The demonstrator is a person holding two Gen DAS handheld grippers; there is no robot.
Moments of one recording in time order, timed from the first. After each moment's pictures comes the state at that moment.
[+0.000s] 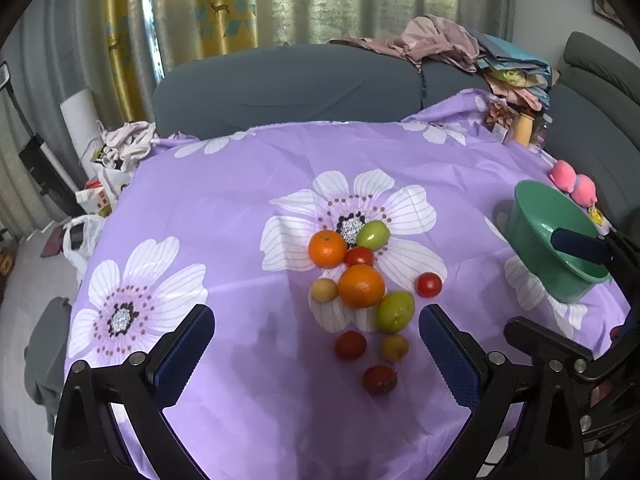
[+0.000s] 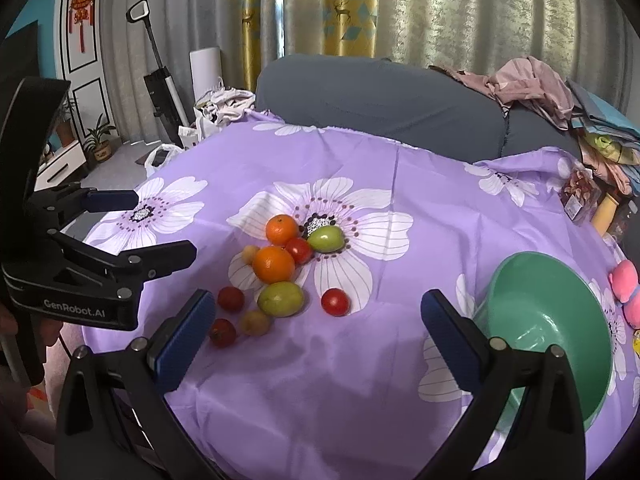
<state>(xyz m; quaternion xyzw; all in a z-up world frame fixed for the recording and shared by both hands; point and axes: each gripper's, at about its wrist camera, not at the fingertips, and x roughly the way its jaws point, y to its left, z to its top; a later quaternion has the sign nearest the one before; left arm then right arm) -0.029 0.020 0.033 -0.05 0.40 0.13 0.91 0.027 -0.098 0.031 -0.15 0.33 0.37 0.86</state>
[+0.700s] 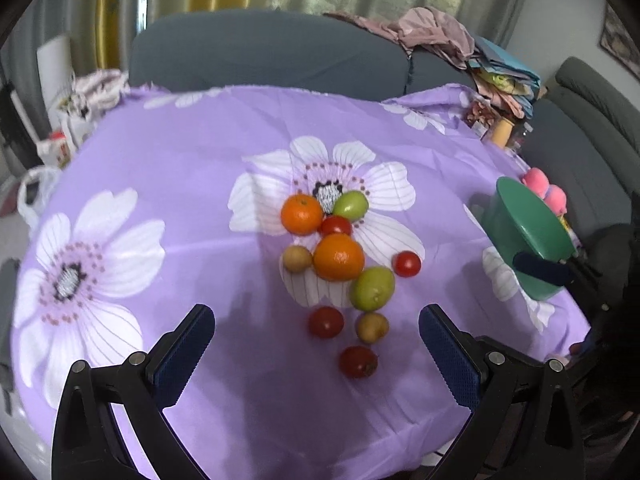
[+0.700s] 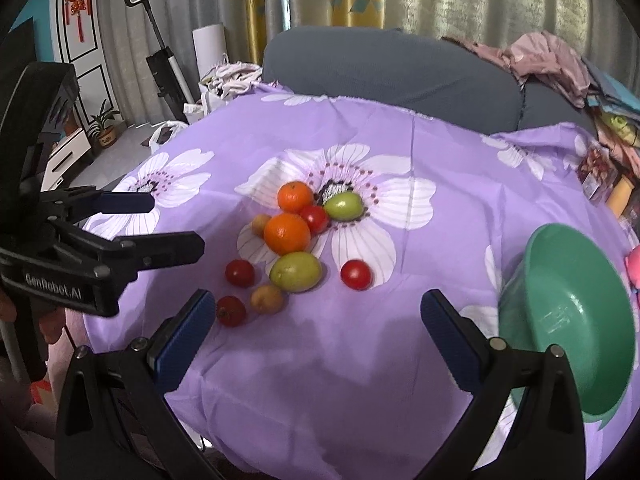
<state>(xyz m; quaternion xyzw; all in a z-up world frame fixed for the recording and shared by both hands) -0.028 0.047 0.005 -0.16 0.43 0.05 0.89 0.027 -0.084 0.004 -0.15 0.38 0.38 0.83</state>
